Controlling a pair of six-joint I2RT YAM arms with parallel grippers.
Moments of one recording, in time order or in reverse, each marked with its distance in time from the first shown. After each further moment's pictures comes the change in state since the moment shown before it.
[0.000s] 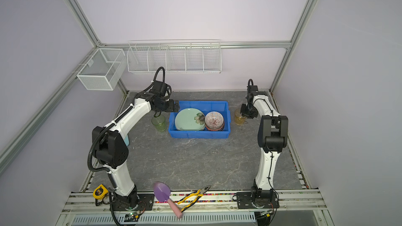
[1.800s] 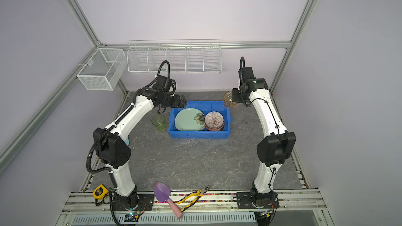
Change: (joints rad) left arm -0.072 0.011 0.153 -0.049 0.068 -0.034; right arm 0.211 -0.205 0.275 -0.174 0.047 -0.036
